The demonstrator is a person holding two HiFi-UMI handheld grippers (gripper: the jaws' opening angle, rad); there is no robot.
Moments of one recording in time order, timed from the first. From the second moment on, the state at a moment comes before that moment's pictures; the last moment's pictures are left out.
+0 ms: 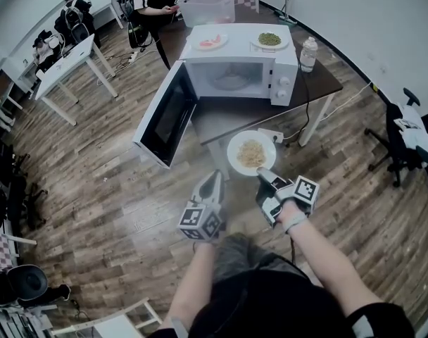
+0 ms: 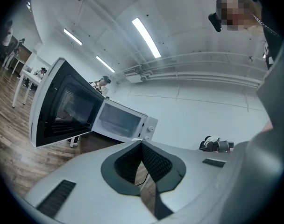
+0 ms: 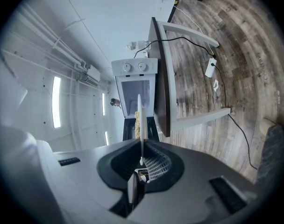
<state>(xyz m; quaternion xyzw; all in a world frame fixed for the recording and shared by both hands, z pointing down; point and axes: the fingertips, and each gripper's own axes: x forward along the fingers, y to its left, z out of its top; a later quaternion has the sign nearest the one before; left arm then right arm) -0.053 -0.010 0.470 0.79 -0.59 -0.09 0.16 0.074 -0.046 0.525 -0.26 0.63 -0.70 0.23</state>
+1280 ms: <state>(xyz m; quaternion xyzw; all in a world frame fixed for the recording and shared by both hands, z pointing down) -0.040 0.014 0.467 0.78 -0.60 -0.09 0.15 0.091 -0.022 0.523 -0.25 0.63 -0.70 0.24</state>
